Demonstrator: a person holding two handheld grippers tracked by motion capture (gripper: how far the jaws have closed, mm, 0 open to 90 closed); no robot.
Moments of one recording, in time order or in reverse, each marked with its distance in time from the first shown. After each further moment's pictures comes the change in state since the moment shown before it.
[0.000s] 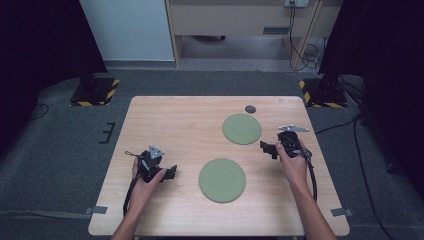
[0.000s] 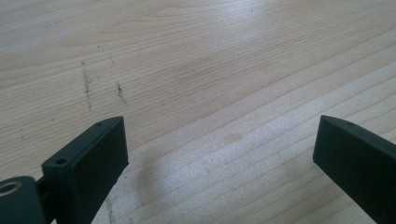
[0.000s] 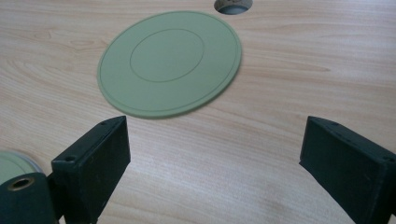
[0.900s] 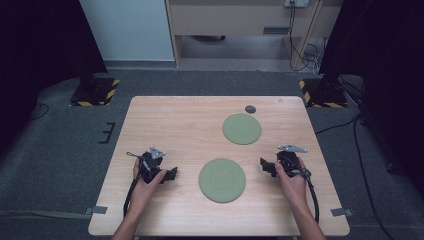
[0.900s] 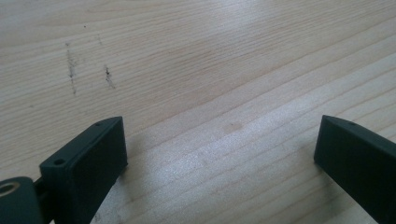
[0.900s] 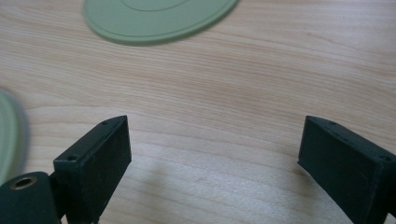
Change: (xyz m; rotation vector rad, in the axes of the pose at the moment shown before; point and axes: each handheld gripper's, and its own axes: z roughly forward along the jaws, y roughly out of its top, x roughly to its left) left arm 0.002 -0.005 0.009 0.035 -0.025 -0.028; right arm 0.008 -0.062 -0.001 0.012 -0.041 0.003
